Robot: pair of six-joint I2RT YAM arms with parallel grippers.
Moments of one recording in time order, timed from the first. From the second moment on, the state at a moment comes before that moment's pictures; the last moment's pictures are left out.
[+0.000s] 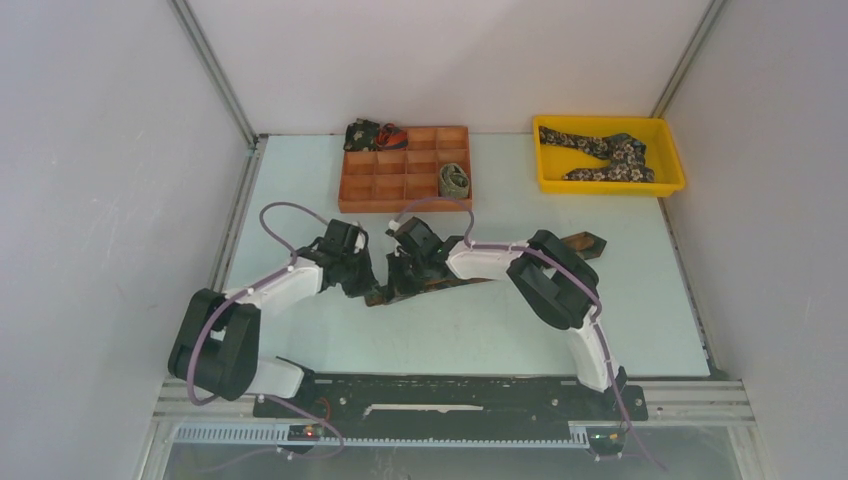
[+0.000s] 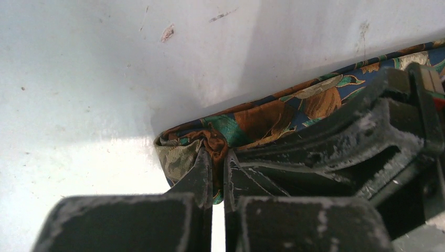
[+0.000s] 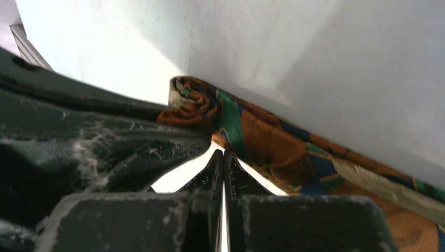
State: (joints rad) left arm -0.36 1.37 0.68 -0.38 0.17 -0.63; right arm 0.91 2.14 1.39 -0.13 -0.41 0.74
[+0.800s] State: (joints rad) left arm -0.40 1.39 0.70 -0.33 0.14 -0.65; right arm 0.90 2.03 1.32 -0.17 -0.37 0.70
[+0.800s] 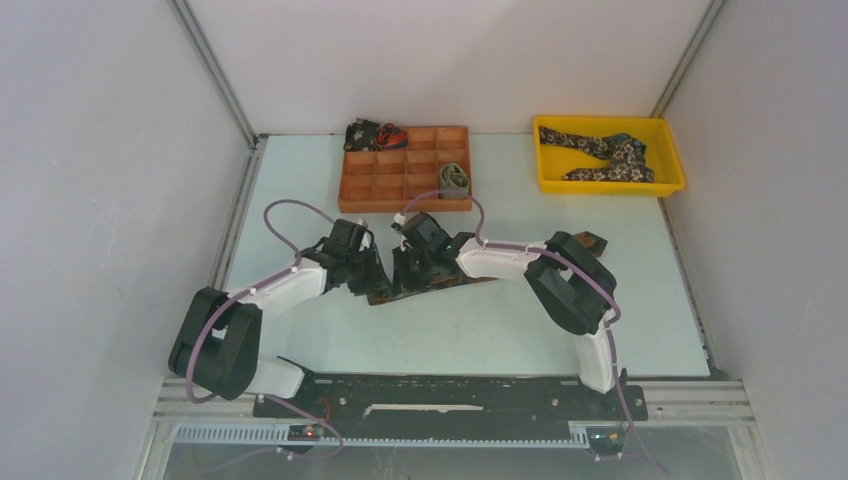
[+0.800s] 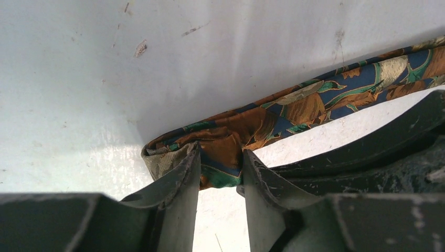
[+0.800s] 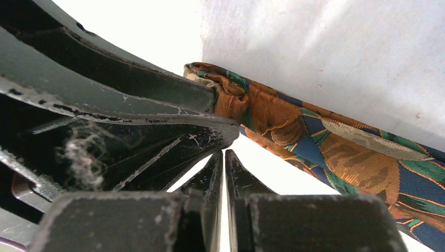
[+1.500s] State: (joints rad) left arm -0.40 1.29 0.60 -0.25 0.11 -0.71; right arm 0.87 2.02 1.32 -0.16 -0.37 0.71
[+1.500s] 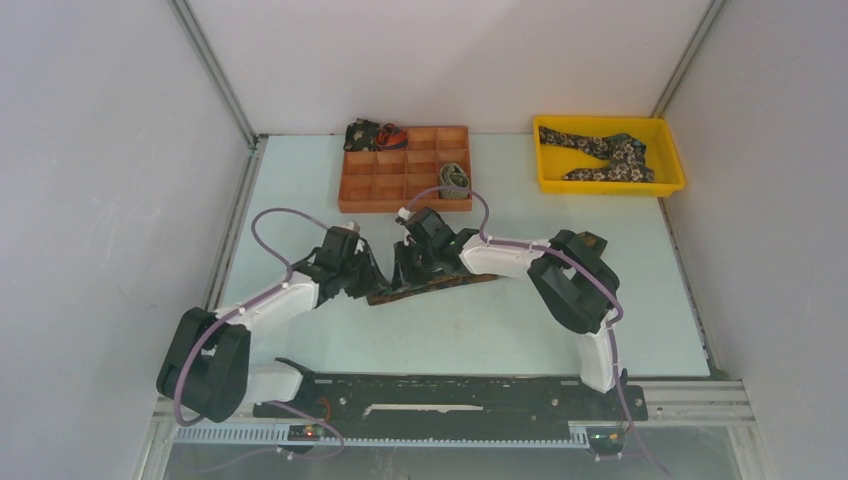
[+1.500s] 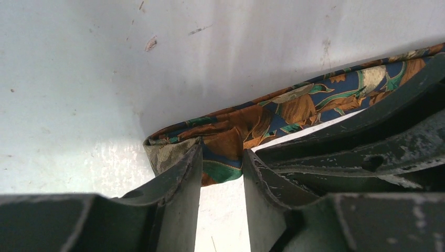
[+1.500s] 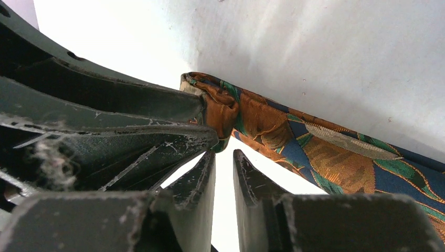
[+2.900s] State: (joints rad) left arm -0.40 1.13 0.57 -0.26 0.07 -0.72; right arm 0.86 2.11 1.41 -0.17 -0.38 0.72
